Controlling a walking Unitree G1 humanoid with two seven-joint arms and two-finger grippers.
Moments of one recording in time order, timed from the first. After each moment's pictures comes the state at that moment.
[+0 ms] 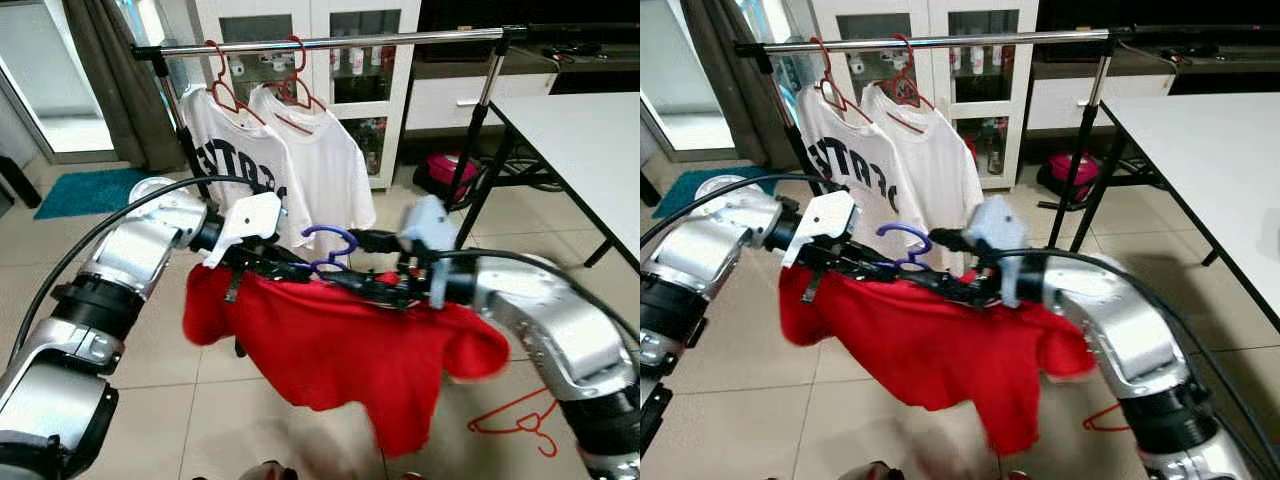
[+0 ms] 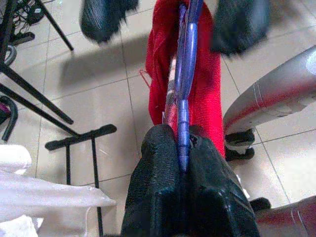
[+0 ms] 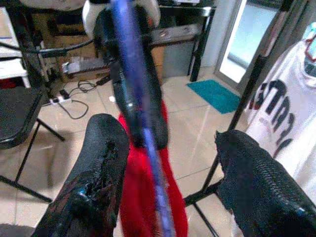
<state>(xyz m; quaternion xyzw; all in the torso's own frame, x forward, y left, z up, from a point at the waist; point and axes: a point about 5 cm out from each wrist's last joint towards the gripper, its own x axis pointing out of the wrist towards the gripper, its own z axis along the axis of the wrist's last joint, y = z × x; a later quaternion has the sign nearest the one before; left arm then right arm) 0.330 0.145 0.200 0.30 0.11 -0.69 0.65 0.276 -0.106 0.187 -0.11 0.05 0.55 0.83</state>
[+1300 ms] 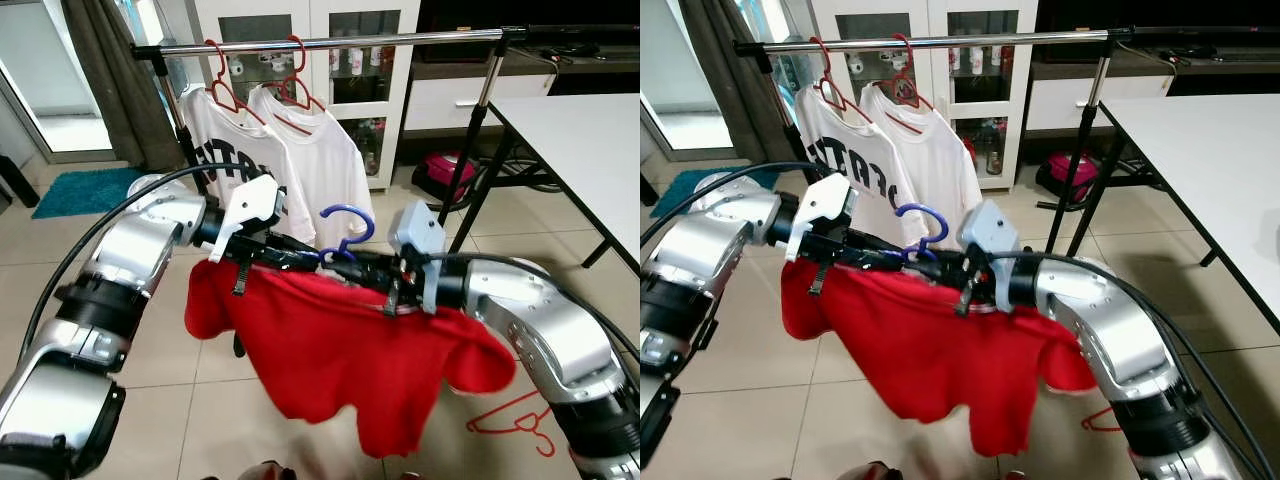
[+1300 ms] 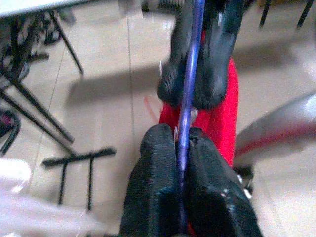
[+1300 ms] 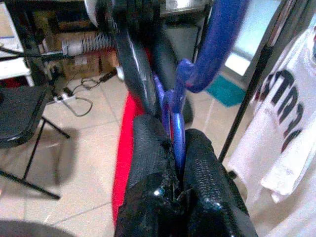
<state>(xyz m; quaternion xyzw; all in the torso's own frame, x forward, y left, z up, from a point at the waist) 0.328 0.146 0.205 0.20 0.08 -0.70 0.68 0.271 -0.108 0.175 -0.10 0.08 0.54 0.83</state>
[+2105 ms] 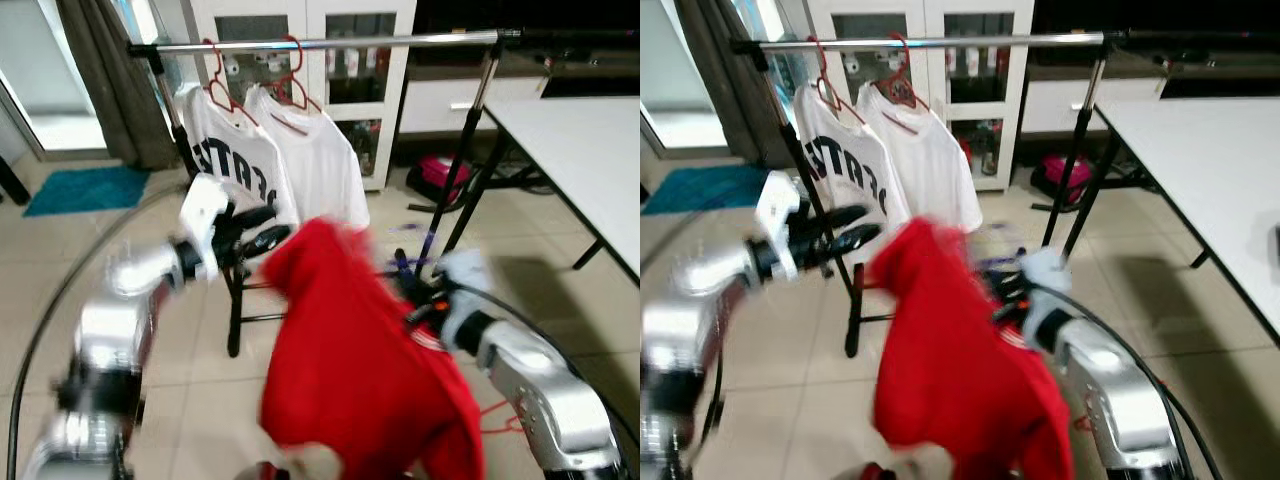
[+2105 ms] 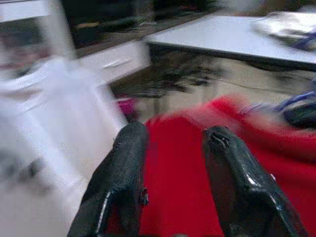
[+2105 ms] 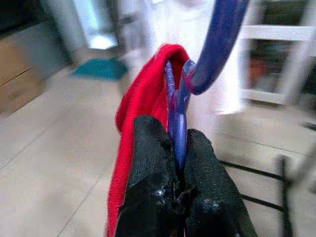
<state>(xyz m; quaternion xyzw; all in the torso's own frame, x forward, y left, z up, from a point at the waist) 0.313 0.178 0.152 0.06 0.03 -0.36 0.93 0.263 -0.159 0.114 0.02 0.12 0.21 0.97</state>
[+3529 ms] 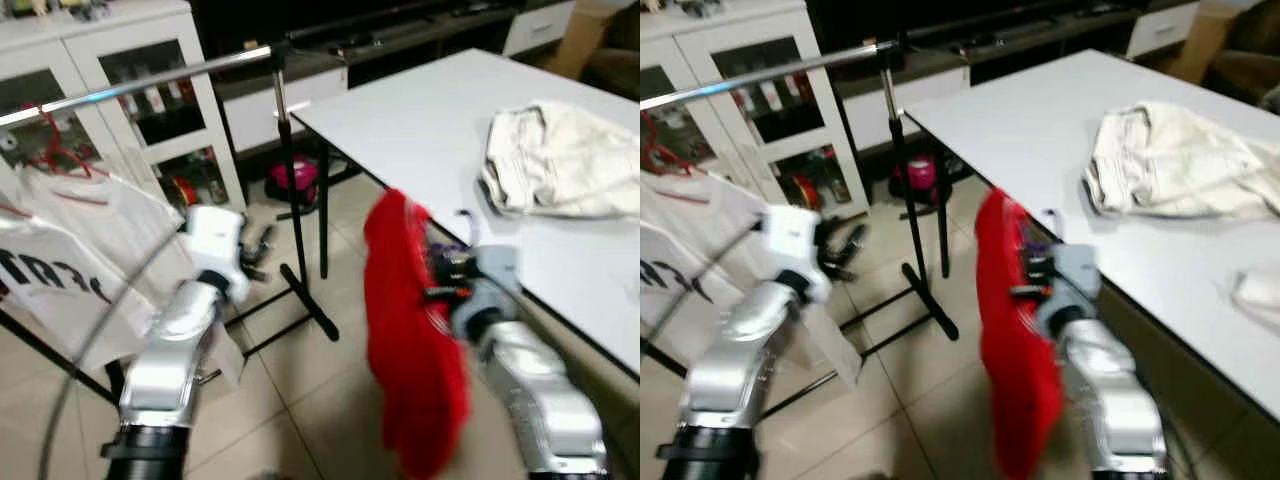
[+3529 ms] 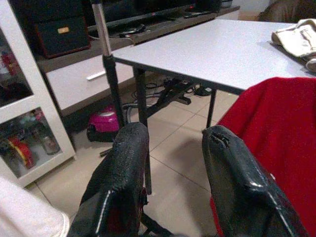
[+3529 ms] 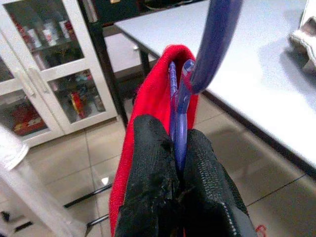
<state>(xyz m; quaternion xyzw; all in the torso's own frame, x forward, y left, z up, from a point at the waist) 0.295 0.141 0.142 0.02 0.03 -0.15 0.99 0.266 -0.166 0.113 0.04 0.10 0.08 0.99</state>
